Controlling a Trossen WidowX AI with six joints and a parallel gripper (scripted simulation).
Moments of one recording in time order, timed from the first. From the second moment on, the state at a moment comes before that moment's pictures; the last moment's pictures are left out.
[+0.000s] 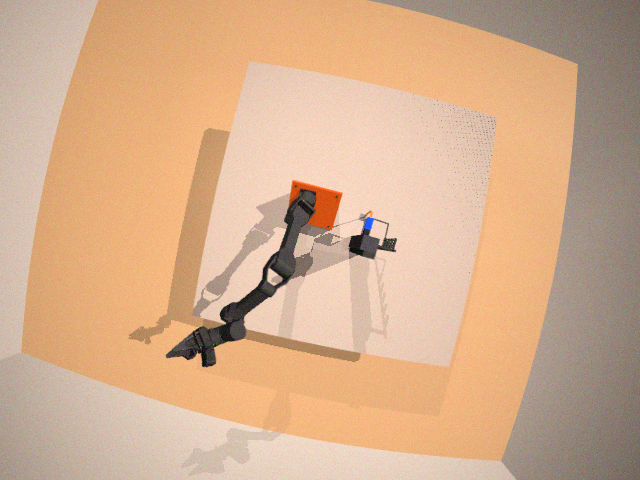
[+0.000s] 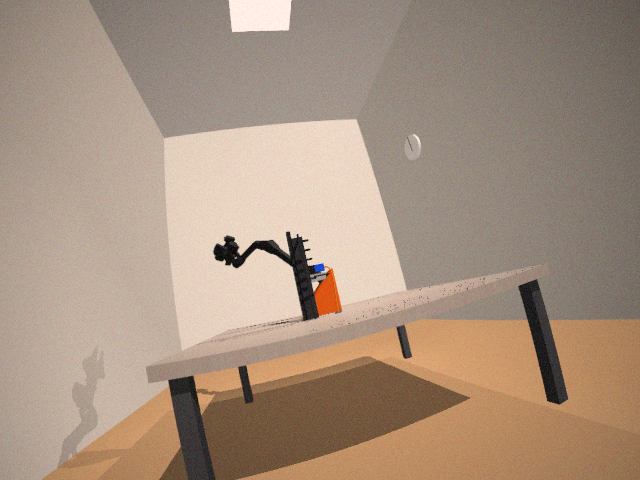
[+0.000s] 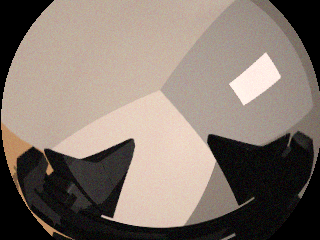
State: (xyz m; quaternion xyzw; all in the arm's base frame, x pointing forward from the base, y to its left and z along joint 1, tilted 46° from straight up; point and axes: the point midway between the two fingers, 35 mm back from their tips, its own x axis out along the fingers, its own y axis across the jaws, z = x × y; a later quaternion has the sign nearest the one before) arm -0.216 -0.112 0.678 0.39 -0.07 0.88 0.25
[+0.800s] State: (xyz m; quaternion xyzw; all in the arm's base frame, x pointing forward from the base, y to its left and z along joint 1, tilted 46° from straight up) arm -0.149 -0.305 0.637 0.38 -0.14 0.91 -0.08
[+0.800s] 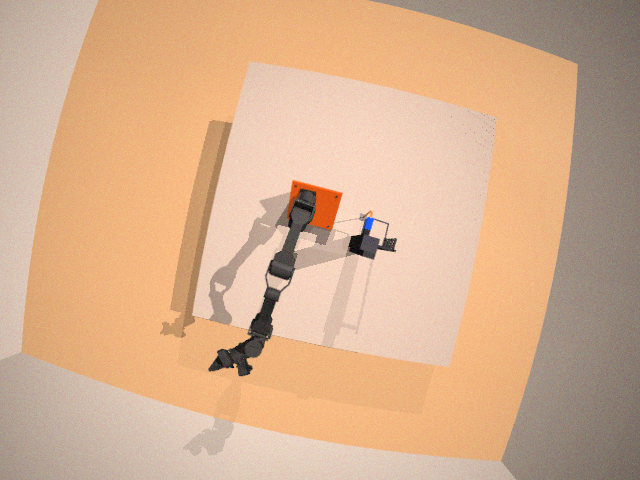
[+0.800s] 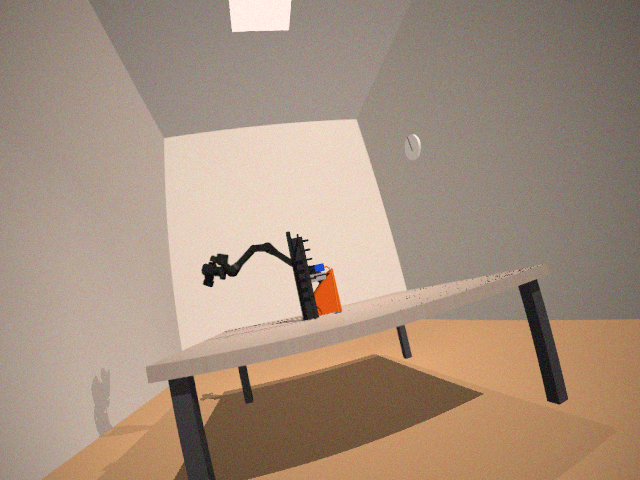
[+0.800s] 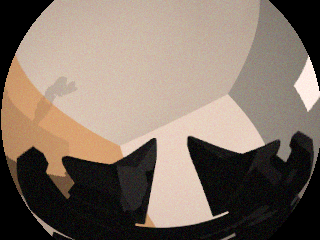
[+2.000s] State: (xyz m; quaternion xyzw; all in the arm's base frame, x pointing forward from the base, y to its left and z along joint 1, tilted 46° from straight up) arm 0.233 -0.415 0.472 0.41 -0.25 0.63 -0.61
